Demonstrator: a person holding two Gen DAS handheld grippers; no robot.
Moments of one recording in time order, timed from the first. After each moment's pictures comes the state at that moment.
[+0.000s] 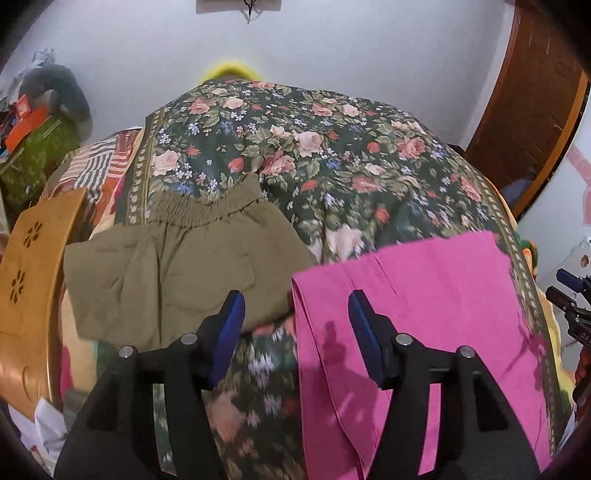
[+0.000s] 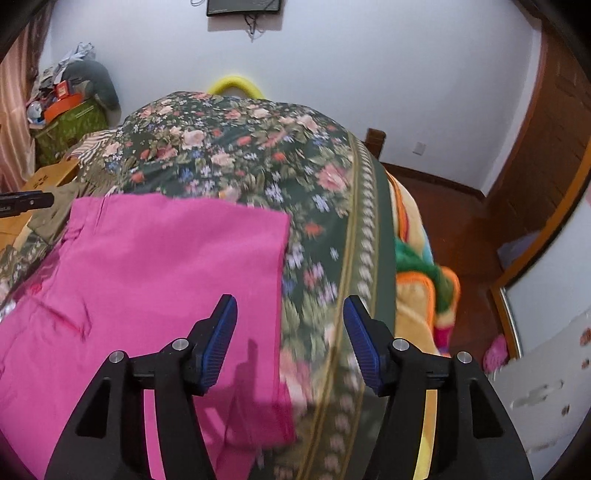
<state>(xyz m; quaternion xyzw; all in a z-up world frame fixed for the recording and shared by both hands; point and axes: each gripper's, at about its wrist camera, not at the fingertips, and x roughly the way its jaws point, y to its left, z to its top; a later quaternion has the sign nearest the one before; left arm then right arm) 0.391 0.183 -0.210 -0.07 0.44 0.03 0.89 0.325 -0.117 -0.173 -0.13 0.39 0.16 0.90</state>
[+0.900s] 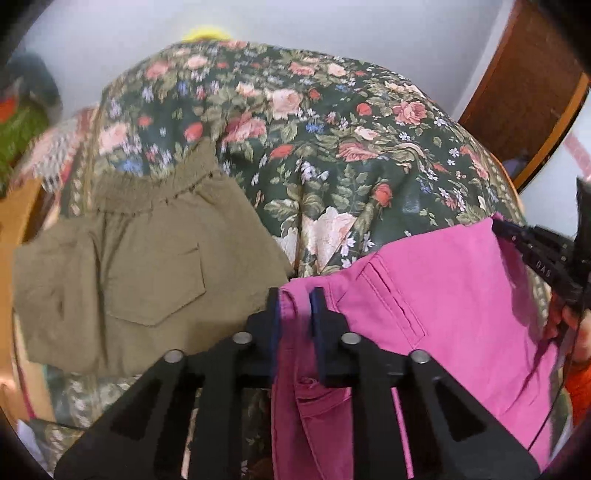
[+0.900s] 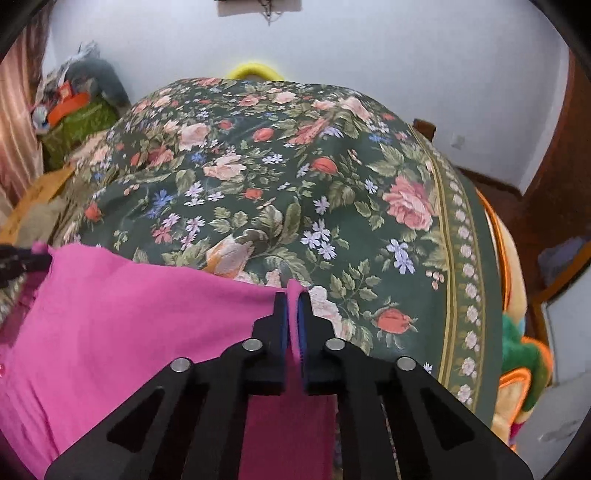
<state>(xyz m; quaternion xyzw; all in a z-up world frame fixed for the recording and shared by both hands) 0.437 0.161 -0.257 -0.07 0.49 -0.01 0.87 0.422 -0.064 -0.222 -0.11 0.41 0.21 0.88</state>
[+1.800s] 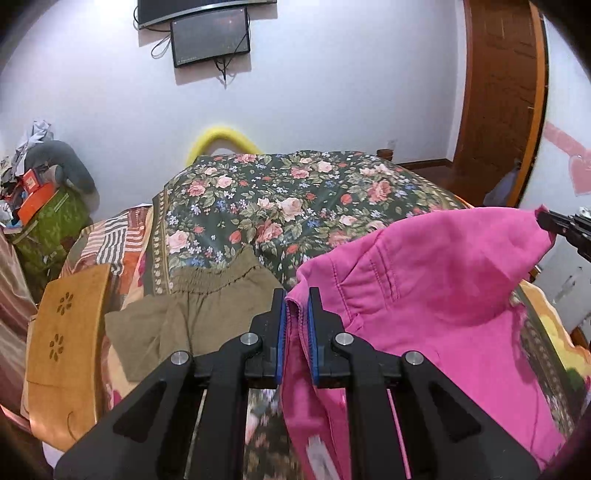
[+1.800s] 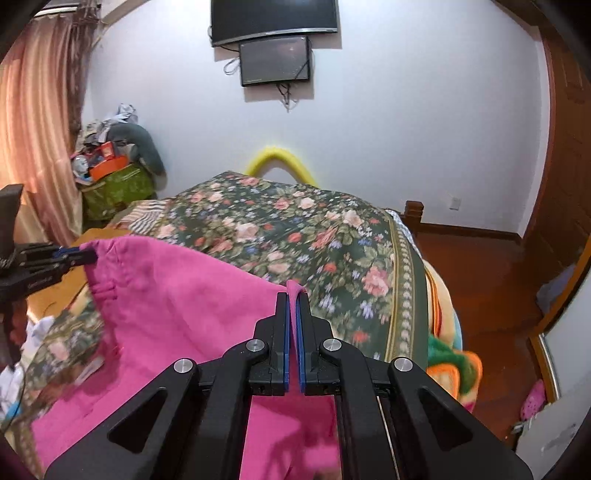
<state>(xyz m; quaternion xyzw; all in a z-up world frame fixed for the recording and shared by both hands) 0.336 0.142 -0.130 0.02 0.35 0.02 0.93 0.307 -0.110 -0.087 -0.06 0.29 0.26 0.92</state>
